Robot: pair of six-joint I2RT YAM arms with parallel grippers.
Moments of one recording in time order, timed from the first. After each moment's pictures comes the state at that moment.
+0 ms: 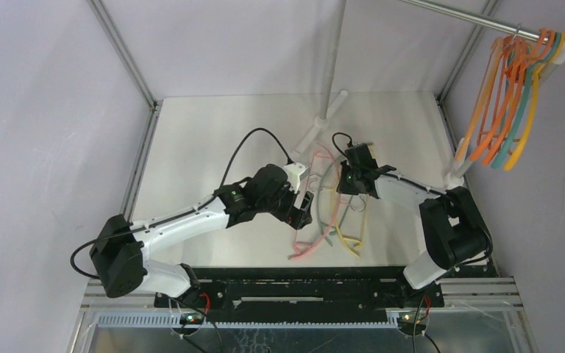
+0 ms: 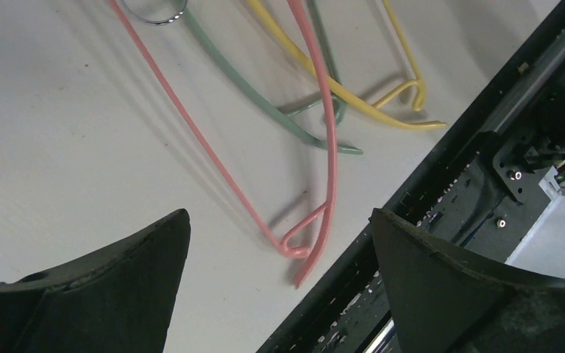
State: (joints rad) left arm -0.92 1.36 0.96 -0.33 0.09 -0.32; right arm 0.41 1.58 0.86 -0.25 0.00 0.49
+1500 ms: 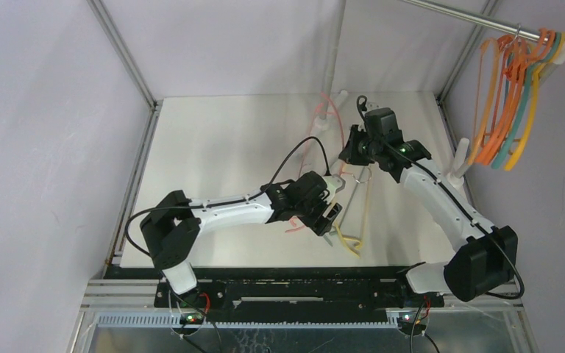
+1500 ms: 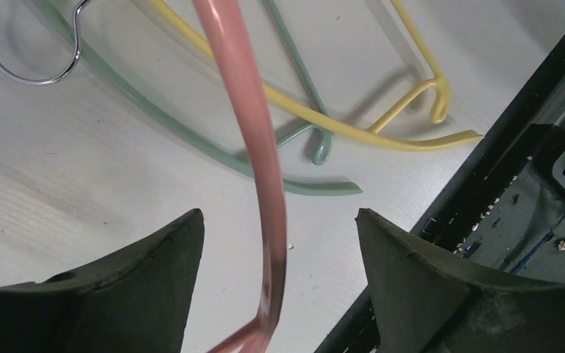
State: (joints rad) left arm -1.05 1.72 1.17 -0.31 0.06 -0.22; right arm 0.38 1.35 1.22 -0.60 -0.08 0.43
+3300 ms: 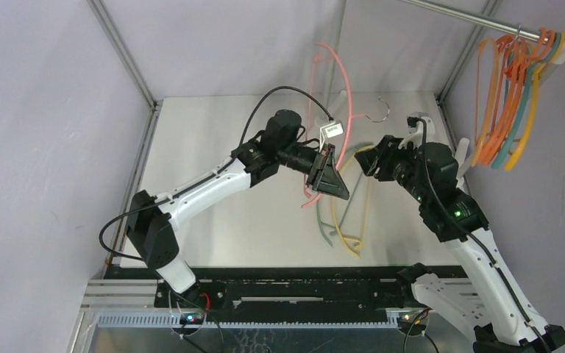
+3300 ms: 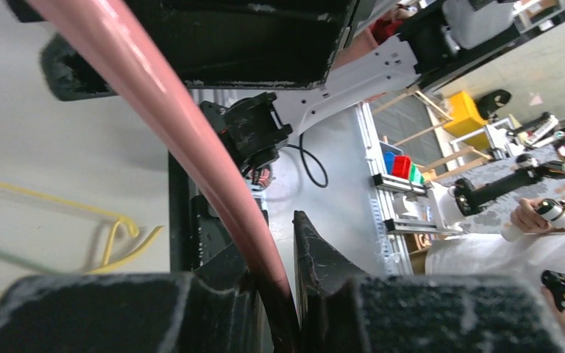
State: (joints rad) left arm -0.84 1.65 1.48 -0.16 1.03 -0.43; right arm 0.41 0.81 1.06 -0.56 -0.01 0.47
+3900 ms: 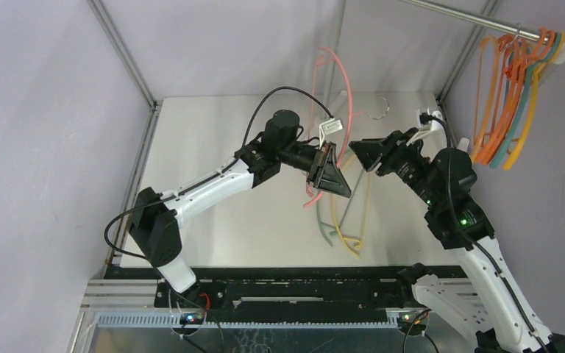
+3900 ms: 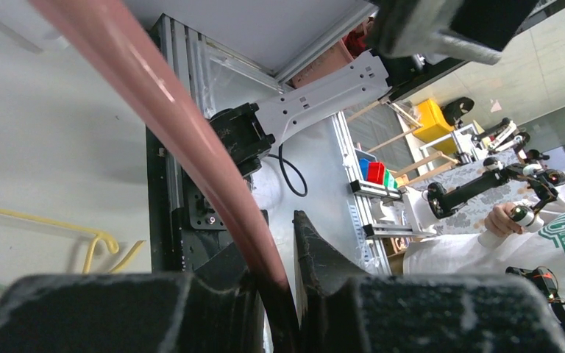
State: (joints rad) left arm -0.82 1.67 1.44 0.04 1.11 -0.59; right arm 0.42 0.76 1.05 -0.30 -0.19 0.50
